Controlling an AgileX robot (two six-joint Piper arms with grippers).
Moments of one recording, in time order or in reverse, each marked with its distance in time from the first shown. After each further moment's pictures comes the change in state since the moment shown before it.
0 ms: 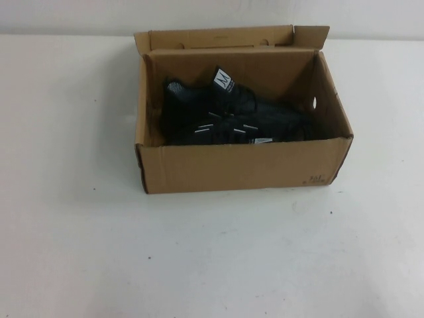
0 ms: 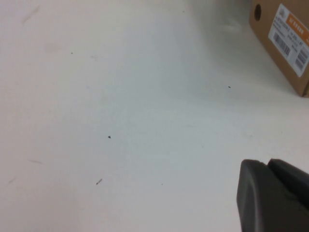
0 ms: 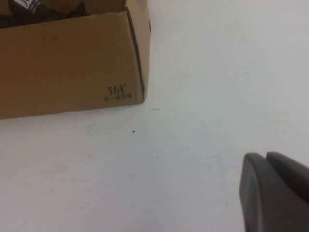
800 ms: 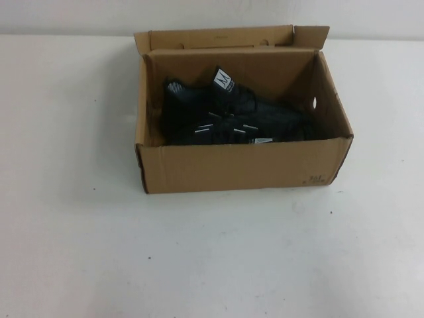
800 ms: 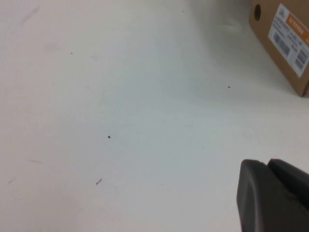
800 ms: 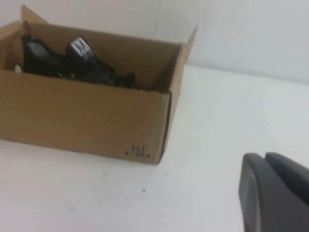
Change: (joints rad) right arm 0.080 0.114 -0.213 0.067 -0.033 -0.314; left arm 0.000 0.000 0.000 -0.001 0.000 0.000
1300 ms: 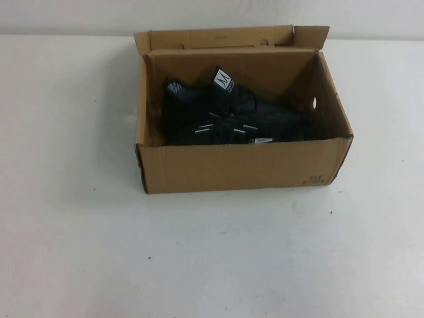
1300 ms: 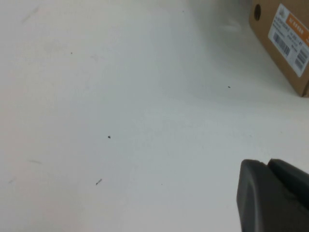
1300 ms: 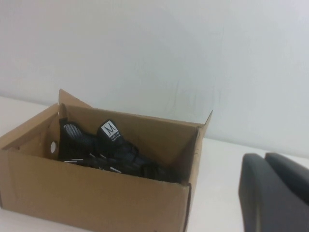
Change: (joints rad) right arm 0.008 0.030 -0.182 0.234 -0.002 -0.202; left arm 0.000 0.000 0.000 0.000 0.000 0.000
